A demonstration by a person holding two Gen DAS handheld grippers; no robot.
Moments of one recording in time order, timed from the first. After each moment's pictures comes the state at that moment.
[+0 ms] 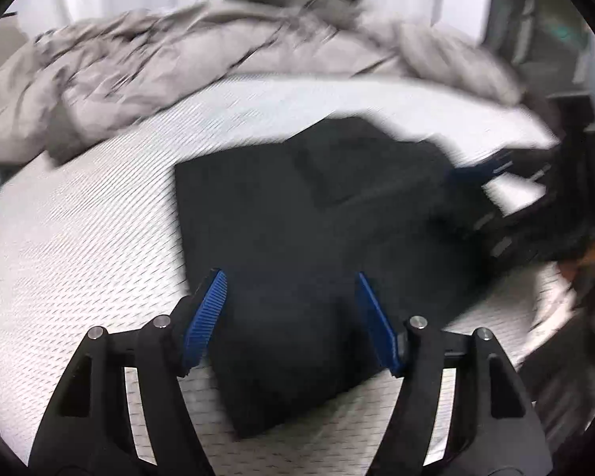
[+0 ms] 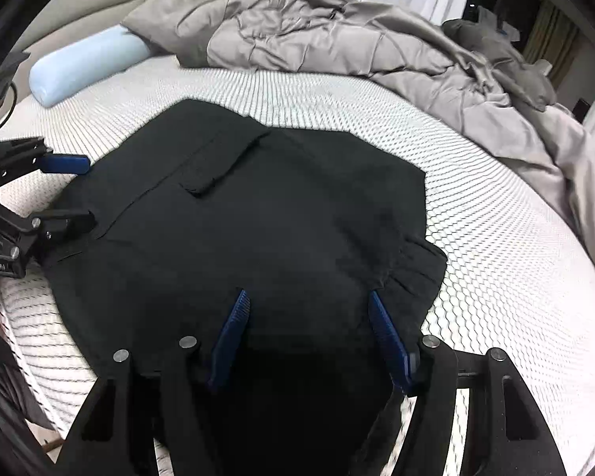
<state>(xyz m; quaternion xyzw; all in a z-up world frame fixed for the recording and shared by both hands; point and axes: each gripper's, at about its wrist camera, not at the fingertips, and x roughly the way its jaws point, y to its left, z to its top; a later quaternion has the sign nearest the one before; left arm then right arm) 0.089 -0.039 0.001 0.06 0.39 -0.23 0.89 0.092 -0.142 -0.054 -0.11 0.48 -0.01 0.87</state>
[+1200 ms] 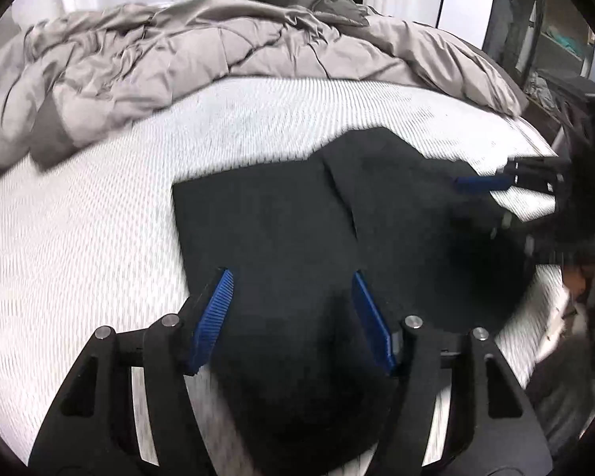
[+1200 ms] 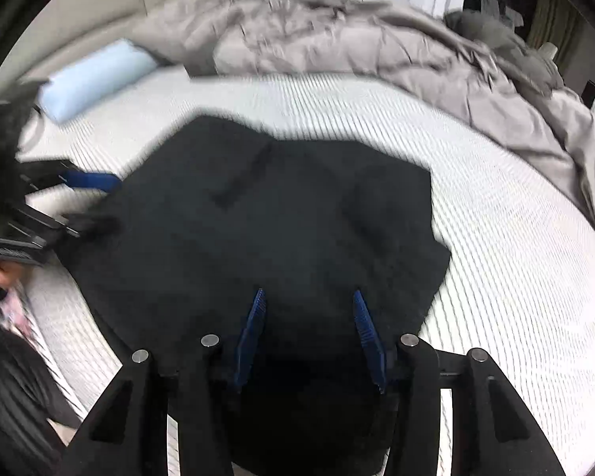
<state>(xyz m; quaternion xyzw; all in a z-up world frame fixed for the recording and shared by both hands) 0.139 -0.024 0.001 0.05 0.41 -0.22 0.88 0.107 -0.141 -0.046 -0.08 0.48 0.01 0.87</state>
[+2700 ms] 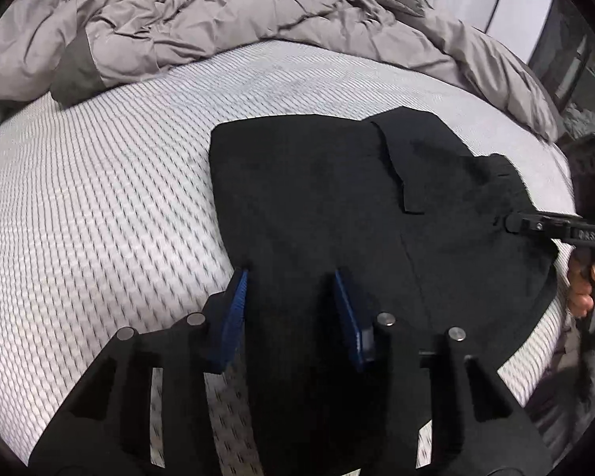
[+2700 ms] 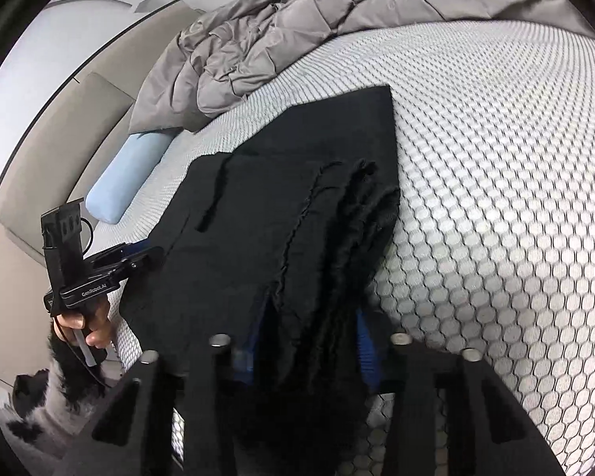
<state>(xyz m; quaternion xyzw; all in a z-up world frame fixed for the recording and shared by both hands) 0.127 0.008 -0.014 -0.01 0.46 -0.16 0.87 0.078 -0.244 -0.076 0.20 0.49 0.07 0.84</state>
